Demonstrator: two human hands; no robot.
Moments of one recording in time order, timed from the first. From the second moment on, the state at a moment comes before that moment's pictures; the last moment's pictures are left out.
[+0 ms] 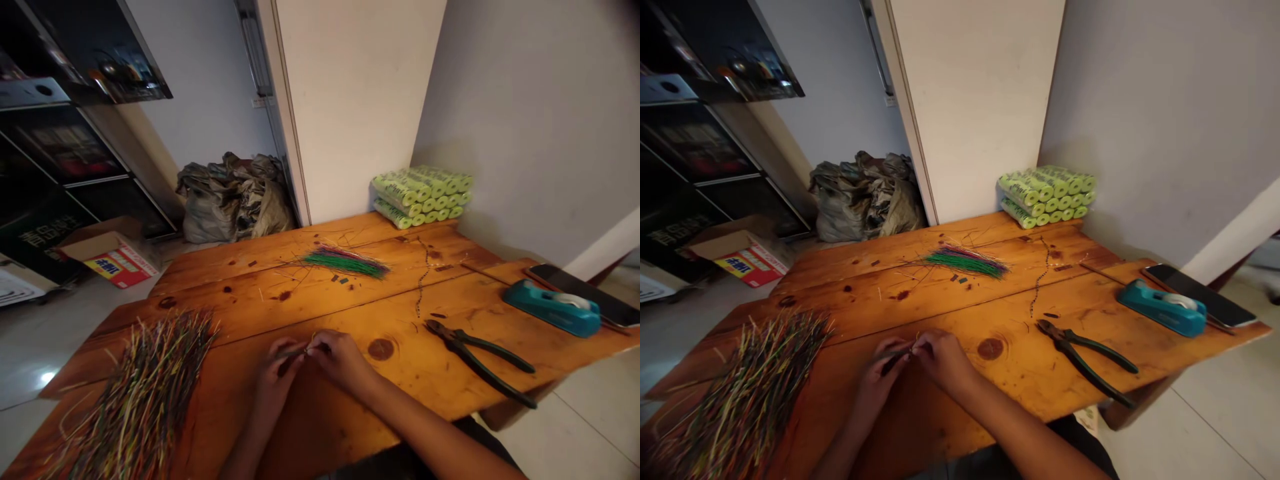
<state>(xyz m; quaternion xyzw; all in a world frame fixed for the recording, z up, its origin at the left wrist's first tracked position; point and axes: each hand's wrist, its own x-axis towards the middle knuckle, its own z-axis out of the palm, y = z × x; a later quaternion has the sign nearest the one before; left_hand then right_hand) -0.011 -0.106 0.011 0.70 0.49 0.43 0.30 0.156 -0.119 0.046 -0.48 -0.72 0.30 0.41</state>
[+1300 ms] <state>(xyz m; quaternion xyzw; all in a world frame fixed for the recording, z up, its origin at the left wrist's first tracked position) -0.017 -0.103 0.026 0.55 0.42 0.46 0.57 0.154 -0.109 0.050 -0.40 -0.58 0.59 0.39</state>
